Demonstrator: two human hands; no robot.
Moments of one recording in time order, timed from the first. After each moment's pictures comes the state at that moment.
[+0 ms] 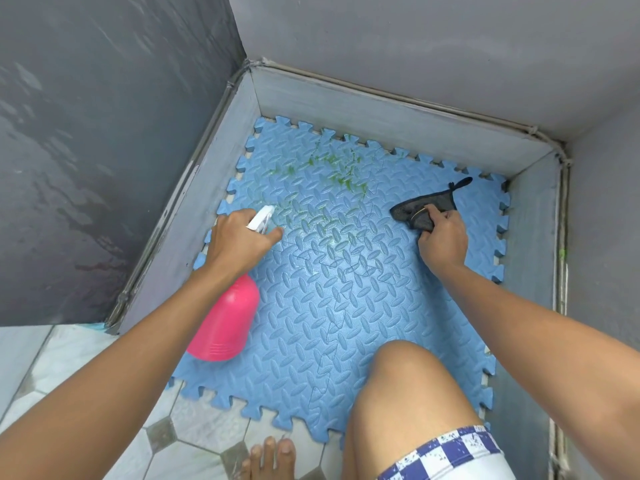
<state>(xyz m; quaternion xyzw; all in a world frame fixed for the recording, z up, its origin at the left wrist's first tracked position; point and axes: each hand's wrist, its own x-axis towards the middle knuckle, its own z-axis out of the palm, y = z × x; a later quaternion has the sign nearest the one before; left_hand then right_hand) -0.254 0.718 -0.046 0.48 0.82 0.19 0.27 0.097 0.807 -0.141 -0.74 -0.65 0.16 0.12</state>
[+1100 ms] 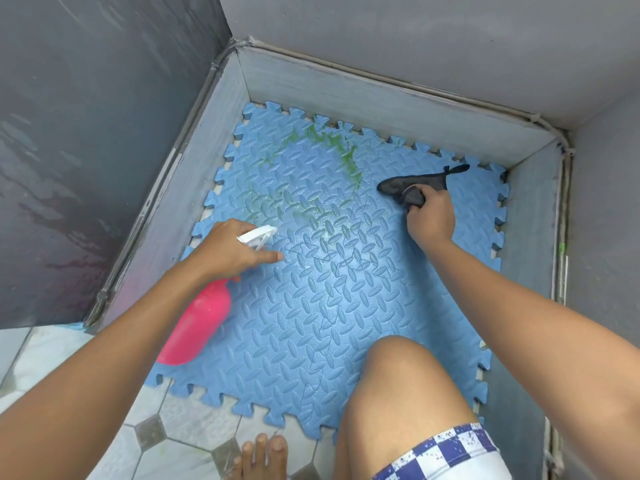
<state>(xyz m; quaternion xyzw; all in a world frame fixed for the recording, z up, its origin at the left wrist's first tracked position) -0.266 0.709 -0.051 0.51 0.74 0.09 0.42 0.074 0.834 -0.129 -0.76 -0.60 0.21 0.14</state>
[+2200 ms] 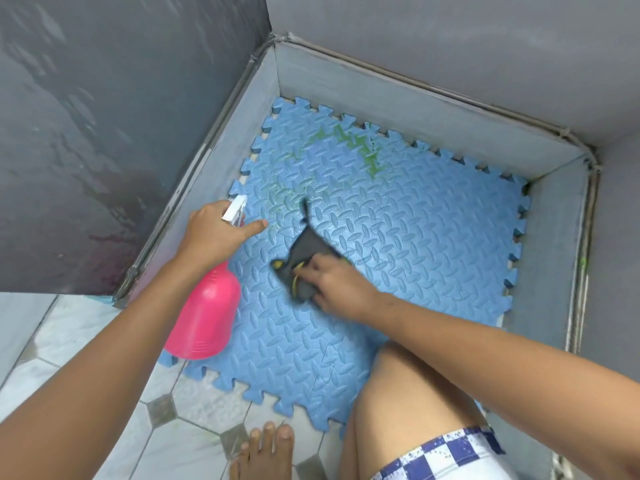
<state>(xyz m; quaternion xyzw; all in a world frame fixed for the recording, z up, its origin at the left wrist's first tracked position) -0.303 0.687 -0.043 0.44 0.82 0.21 0.31 -0.054 0.699 -0.116 -0.31 -0.91 0.29 -0.02</state>
